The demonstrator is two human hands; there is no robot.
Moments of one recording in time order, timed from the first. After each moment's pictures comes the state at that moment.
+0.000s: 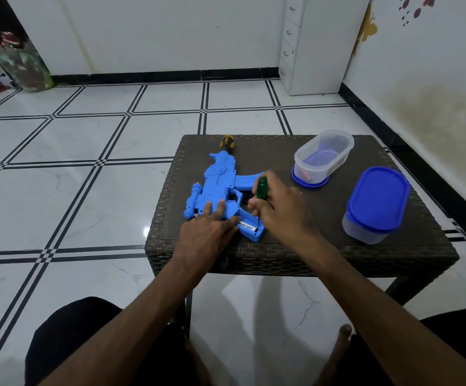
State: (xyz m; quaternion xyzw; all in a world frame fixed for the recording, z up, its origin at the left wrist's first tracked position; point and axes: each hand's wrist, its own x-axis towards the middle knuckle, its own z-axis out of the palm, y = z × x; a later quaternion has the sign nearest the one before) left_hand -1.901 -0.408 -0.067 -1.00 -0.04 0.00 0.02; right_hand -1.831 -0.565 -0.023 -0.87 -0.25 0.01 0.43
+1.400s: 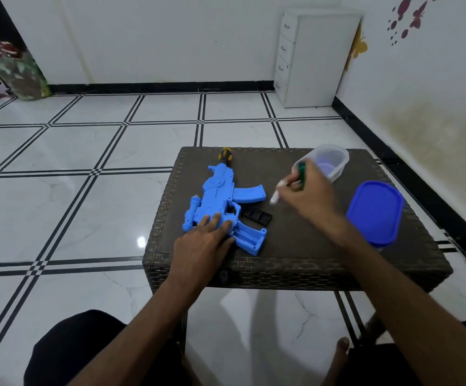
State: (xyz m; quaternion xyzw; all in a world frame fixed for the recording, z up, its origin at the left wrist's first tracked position) left_hand -1.900 -0.396 -0.088 -0.99 -0.06 -0.13 -0.06; right_hand -1.776 -0.590 -0.006 -0.87 -0.17 -0.05 0.45
